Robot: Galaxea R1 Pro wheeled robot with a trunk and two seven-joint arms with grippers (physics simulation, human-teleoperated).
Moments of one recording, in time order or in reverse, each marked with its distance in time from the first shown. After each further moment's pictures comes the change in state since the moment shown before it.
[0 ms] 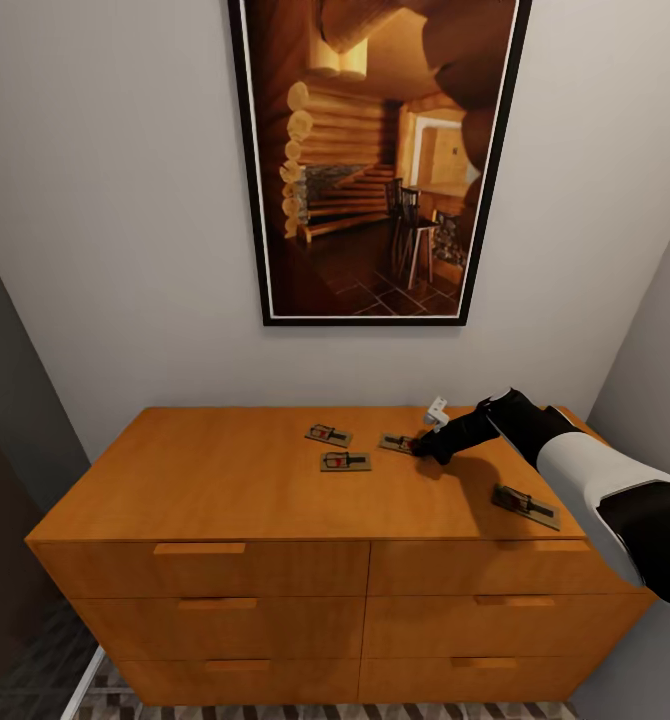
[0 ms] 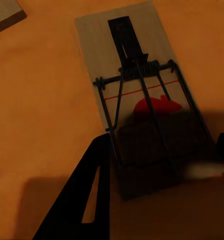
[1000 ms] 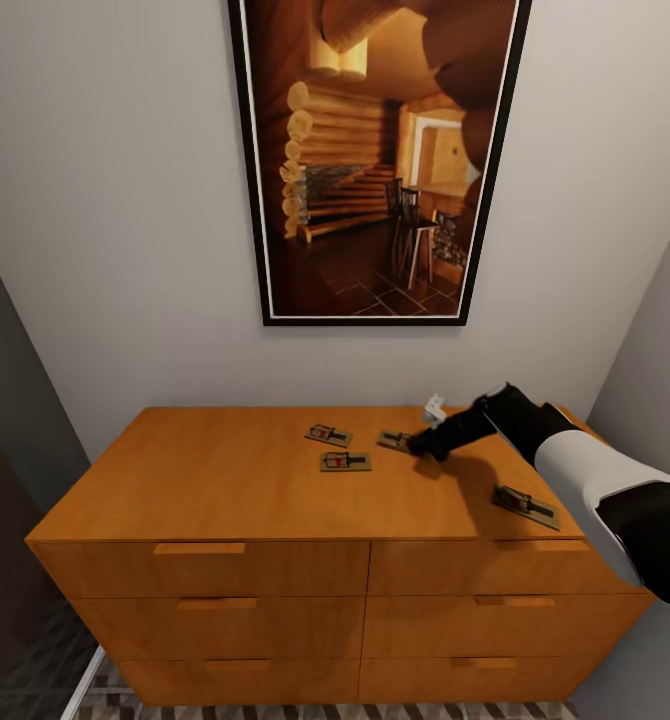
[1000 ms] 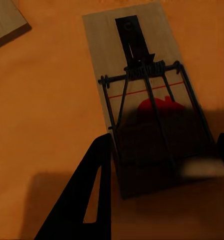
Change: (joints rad) left arm 0.000 0.000 0.000 0.000 0.000 0.000 0.000; right arm 0.000 0.005 0.003 -0.033 0.006 0.045 0.004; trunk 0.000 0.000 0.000
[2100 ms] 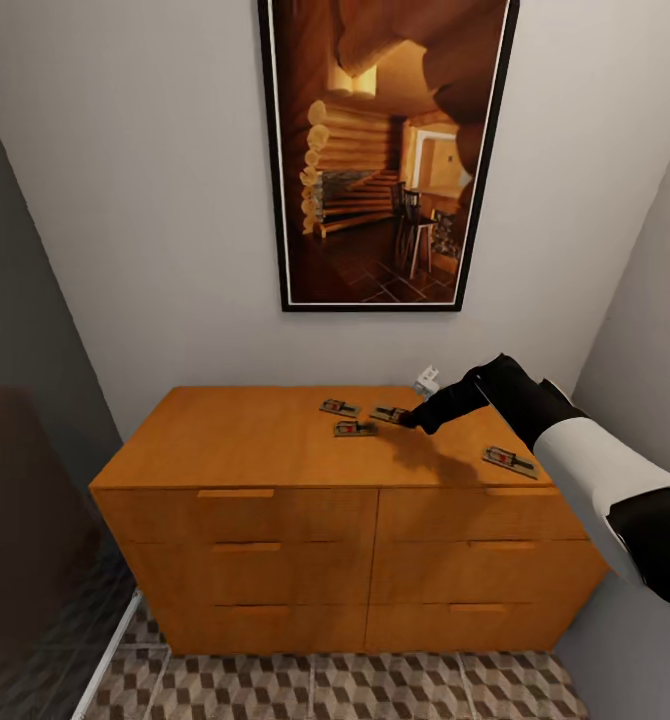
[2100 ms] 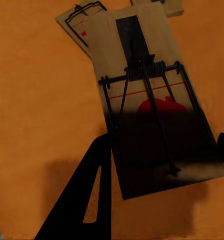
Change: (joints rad) left arm 0.000 0.000 0.000 0.000 0.001 0.000 0.000; right arm 0.001 -0.008 -0.007 -0.258 0.004 0.248 0.001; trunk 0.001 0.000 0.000
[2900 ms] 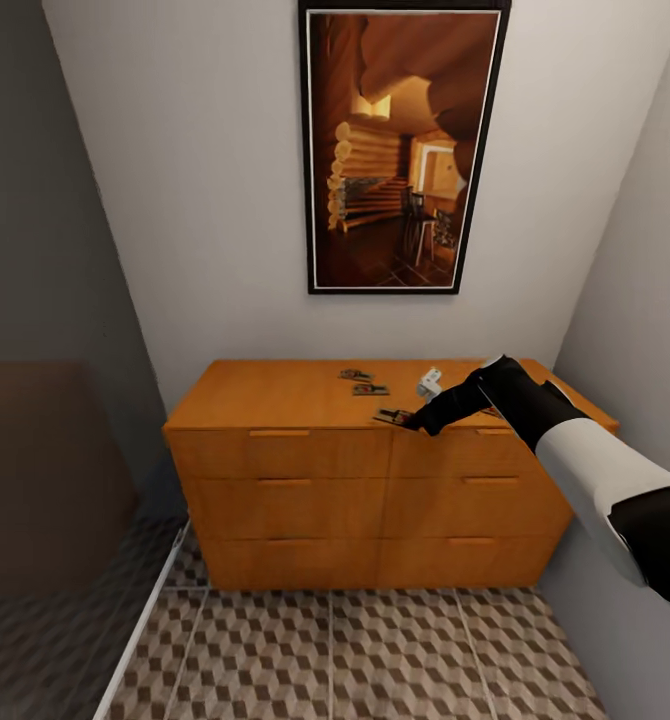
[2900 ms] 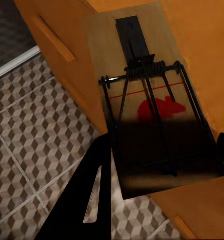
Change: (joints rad) left arm 0.000 0.000 -0.001 0.000 0.000 0.000 0.000; right arm 0.000 -0.006 0.001 0.016 0.000 -0.005 -0.003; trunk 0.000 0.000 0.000
